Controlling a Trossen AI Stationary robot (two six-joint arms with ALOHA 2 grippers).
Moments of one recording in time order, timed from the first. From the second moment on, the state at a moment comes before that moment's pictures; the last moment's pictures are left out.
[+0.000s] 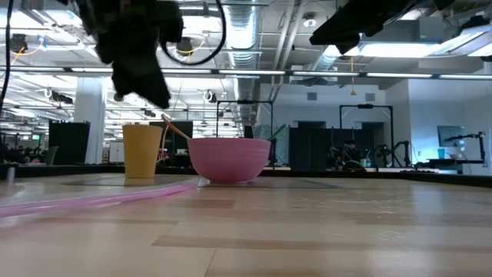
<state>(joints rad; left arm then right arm) -0.32 1.22 0.83 -0.36 -0.19 -0.60 0.12 1.12 0.77 -0.11 0.10 -0.06</state>
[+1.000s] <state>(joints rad) -0.33 1.55 0.79 -0.09 -0.22 -0.71 0.12 1.12 0.77 -0.13 0.10 -0.06</state>
